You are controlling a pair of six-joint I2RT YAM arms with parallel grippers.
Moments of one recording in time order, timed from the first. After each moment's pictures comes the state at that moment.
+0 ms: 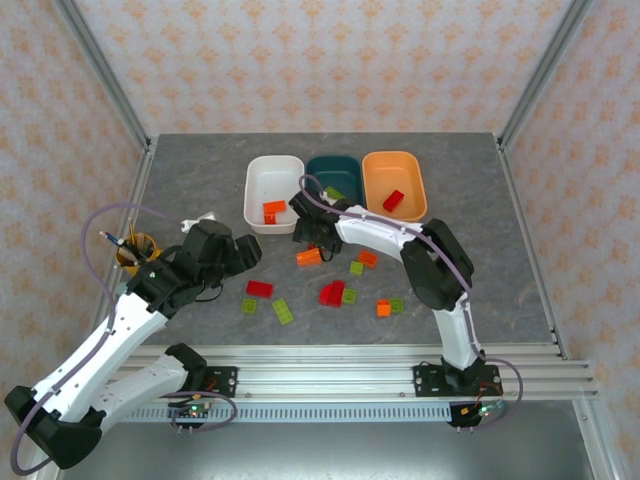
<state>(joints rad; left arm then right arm) -0.52 0.86 0.93 -0.89 -0.21 -0.88 0.79 2.07 1.56 -0.65 0.15 0.96</state>
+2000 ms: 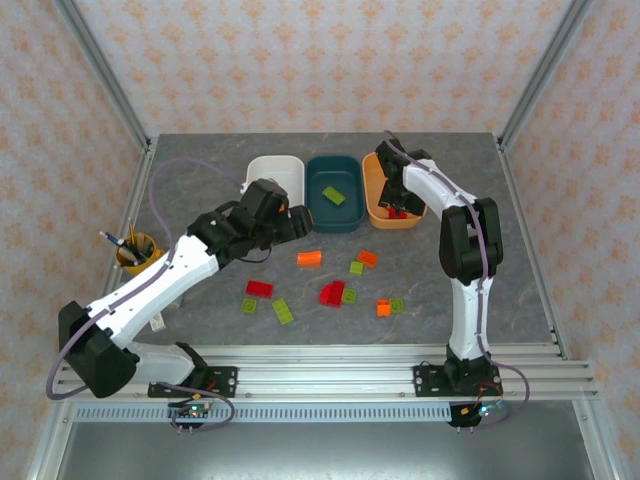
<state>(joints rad) -0.63 1.30 1.22 -0.75 -0.13 -0.87 0.30 2.11 1.75 -1.01 0.27 0.62</state>
